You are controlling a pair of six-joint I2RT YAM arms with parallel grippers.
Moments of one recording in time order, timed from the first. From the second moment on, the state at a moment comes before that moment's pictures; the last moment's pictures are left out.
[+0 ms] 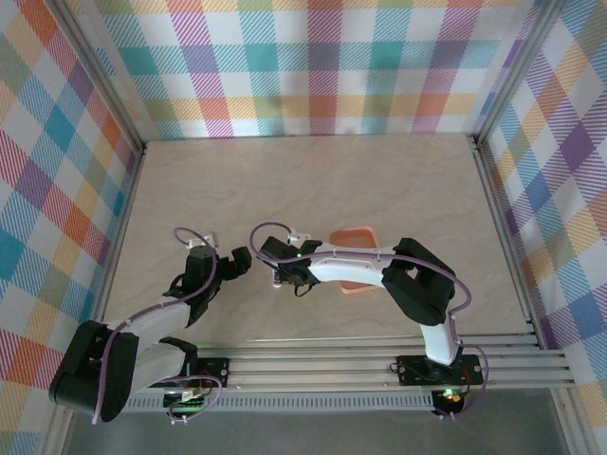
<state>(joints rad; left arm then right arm) -0.31 1.12 0.23 0.29 -0.10 -0.53 1.09 1.96 1.34 -0.63 0.37 1.01</state>
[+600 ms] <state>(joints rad) -0.31 1.12 0.23 0.29 -0.10 -0.53 1.09 1.97 1.38 -0.63 0.38 0.95</state>
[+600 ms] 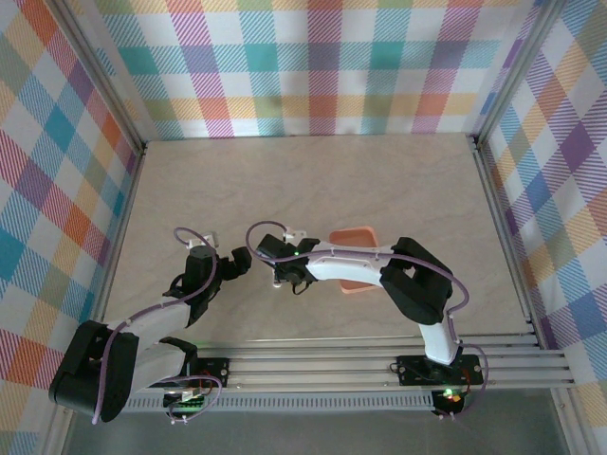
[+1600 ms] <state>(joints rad) -0.31 1.10 0.23 0.28 -0.10 -0.53 1.10 1.97 1.38 -0.66 0.40 0.94</state>
